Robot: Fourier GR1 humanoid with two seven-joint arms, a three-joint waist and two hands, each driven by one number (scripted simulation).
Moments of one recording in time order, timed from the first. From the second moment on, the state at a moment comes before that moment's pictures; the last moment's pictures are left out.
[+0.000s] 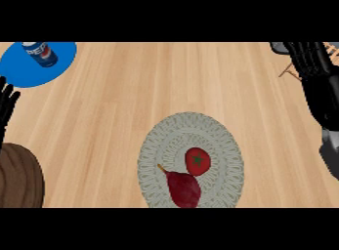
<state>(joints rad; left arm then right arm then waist) -0.05 0.58 0.00 -1.58 0.42 0.13 -0.12 -0.43 -0.55 0.21 -1.55 -0.36 -0.15 -0.17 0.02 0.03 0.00</state>
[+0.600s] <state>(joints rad) 0.04 0.56 -0.07 -1.46 0.36 0.16 0.01 -0.37 -0.30 0.47 -1.41 0.12 -0.70 0.07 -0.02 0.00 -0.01</state>
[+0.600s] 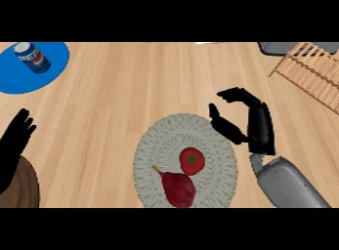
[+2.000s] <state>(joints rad) 0.05 0.53 -0.08 -1.41 0.34 0.15 0.04 -0.46 -0.01 0.82 -1.31 0.94 -0.05 1.14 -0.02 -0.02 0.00</state>
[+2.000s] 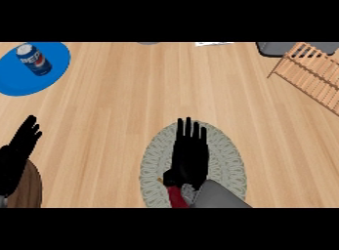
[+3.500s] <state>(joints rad) 0.02 0.47 -0.04 -1.39 0.28 0.10 0.03 -0.39 -0.02 0.65 -1.36 1.04 0.24 1.08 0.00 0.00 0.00</state>
